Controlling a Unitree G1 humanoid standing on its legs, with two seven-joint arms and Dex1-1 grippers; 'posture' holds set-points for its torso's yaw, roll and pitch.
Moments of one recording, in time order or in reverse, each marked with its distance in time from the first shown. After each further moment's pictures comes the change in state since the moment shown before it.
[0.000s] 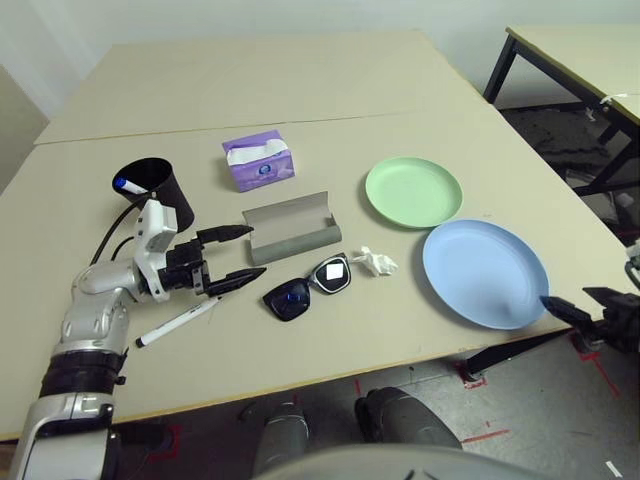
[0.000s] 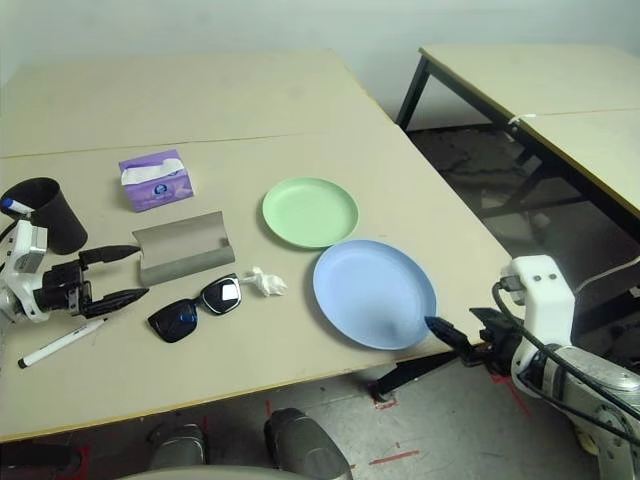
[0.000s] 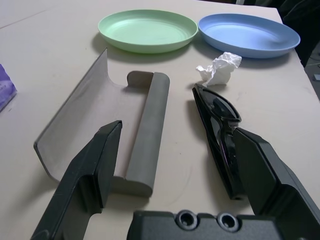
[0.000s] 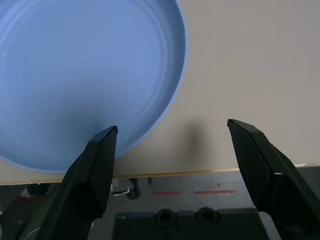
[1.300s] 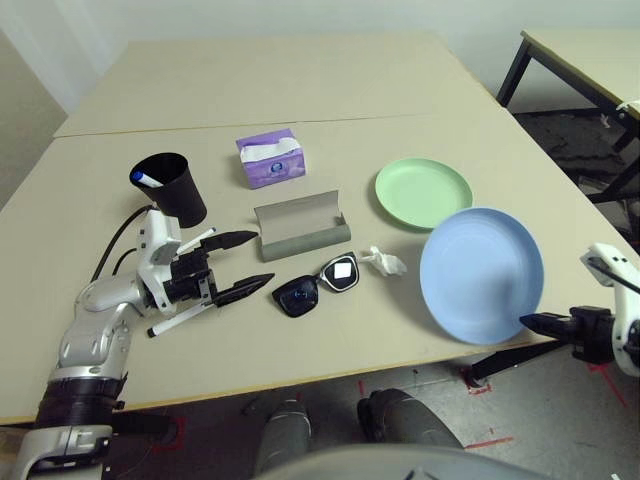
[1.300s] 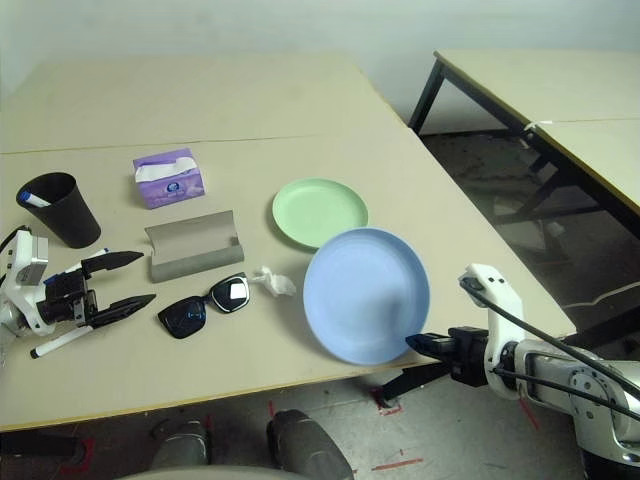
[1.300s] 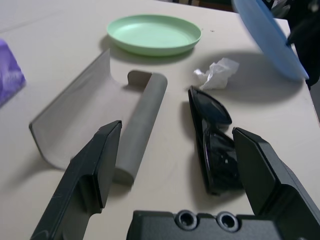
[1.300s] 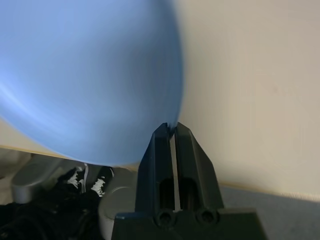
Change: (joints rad) left arm 0.100 0.001 0.004 -0.157 -0.033 0.089 0.064; right arm -0.178 -0.044 0.085 0.051 0.137 0.353 0.109
